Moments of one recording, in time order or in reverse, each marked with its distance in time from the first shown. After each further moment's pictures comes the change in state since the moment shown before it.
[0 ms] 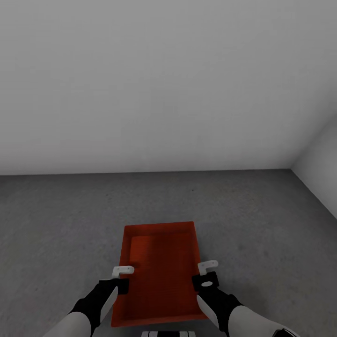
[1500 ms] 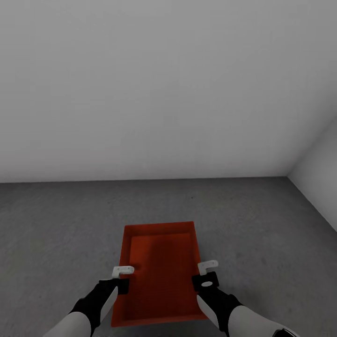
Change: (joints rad) left arm 0.000 0.000 0.000 0.000 0.000 0.000 0.000; right arm 0.000 0.000 0.001 0.000 -0.002 0.000 0.000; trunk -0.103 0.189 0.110
